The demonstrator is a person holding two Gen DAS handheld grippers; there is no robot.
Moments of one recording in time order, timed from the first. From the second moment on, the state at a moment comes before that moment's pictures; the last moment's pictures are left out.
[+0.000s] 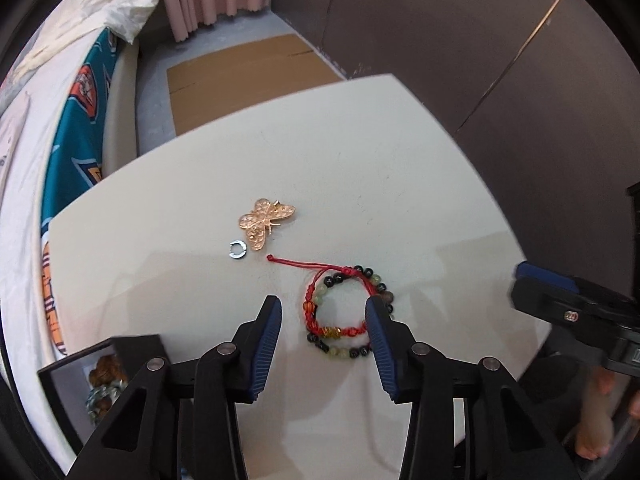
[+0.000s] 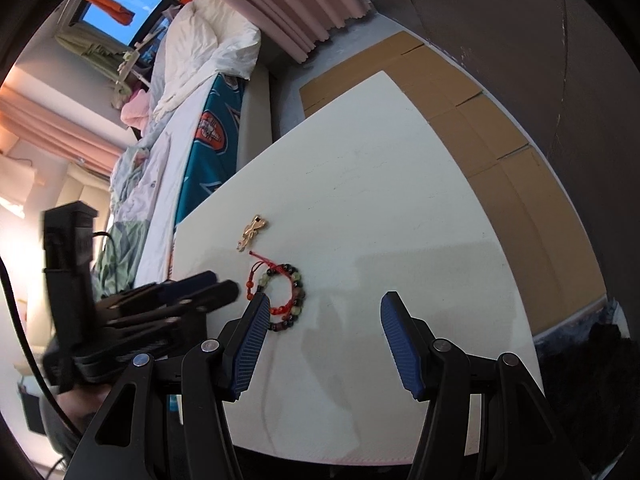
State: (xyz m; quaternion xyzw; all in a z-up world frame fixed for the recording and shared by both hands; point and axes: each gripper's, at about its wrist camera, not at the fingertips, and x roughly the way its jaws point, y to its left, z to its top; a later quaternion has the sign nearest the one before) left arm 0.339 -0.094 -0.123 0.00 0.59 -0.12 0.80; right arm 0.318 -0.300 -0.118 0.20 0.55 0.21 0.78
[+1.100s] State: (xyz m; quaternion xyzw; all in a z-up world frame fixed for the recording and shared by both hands) left arm 0.305 -0.024 -0.049 -0.02 0.52 -0.10 0.85; right arm 0.335 -0.215 -0.151 0.09 0.59 0.21 0.78
